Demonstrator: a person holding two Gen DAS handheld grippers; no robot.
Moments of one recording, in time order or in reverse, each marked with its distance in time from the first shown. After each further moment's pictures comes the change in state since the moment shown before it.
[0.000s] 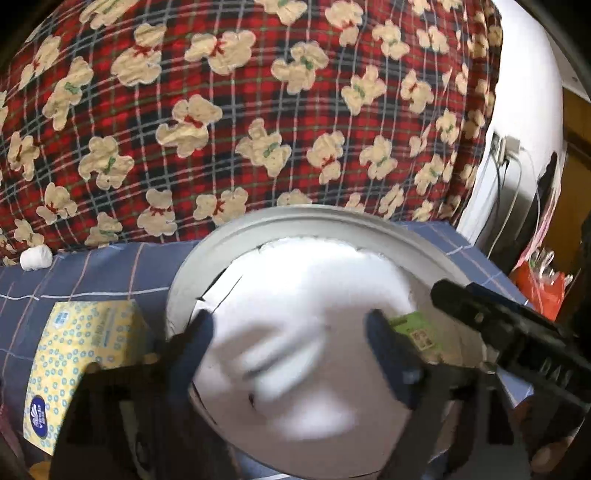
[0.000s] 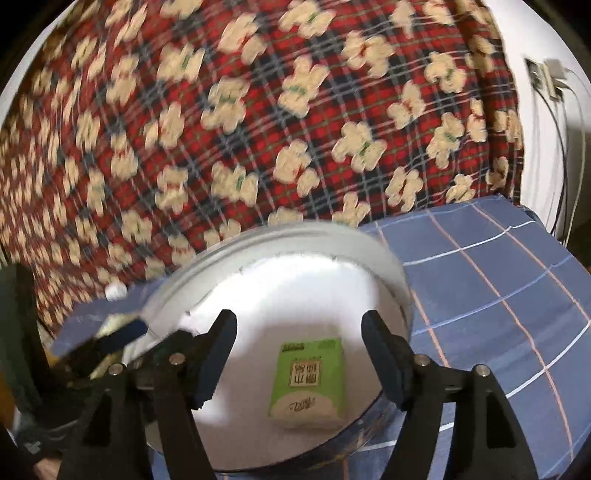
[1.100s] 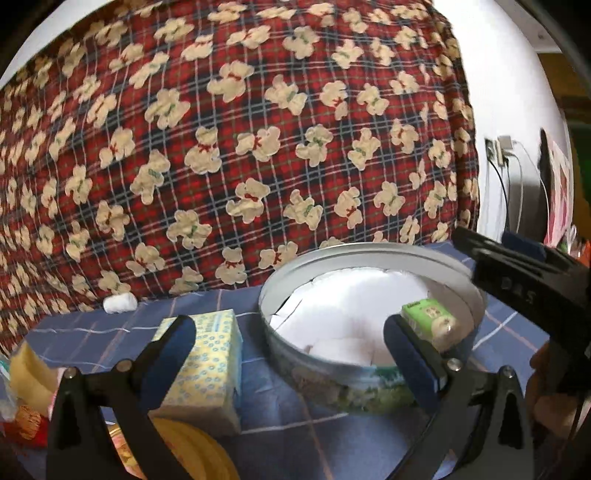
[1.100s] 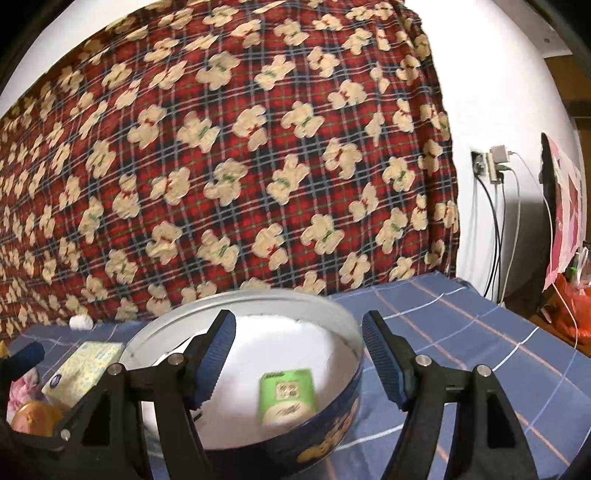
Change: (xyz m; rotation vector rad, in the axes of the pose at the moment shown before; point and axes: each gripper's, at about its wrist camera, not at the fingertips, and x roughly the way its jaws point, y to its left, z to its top) left arm -0.100 -0.004 -0.050 0.175 -0.267 0.212; right arm -0.061 0.050 -0.030 -0.112 -0.321 -0.242
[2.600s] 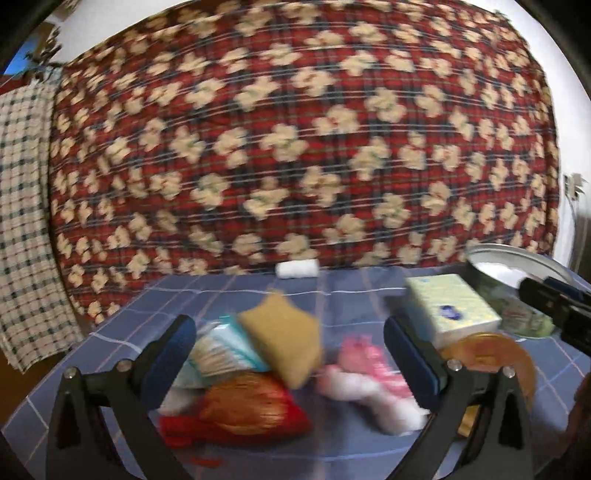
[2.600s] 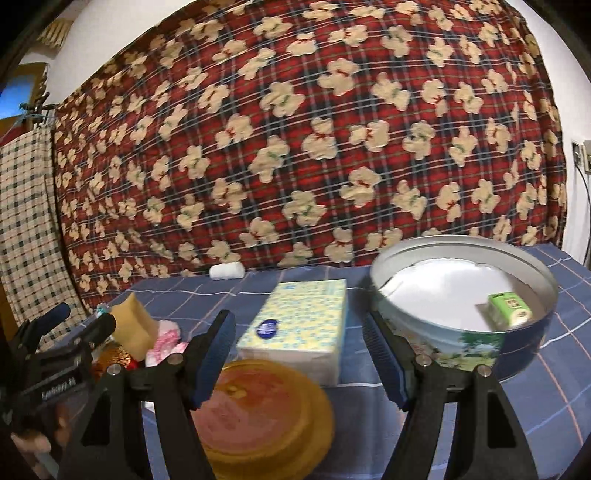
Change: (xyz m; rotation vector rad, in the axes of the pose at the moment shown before) left arm -0.087 0.251 -0.063 -0.174 0.012 0.282; right arm -0.065 0.199 -0.051 -0.061 0.116 0.354
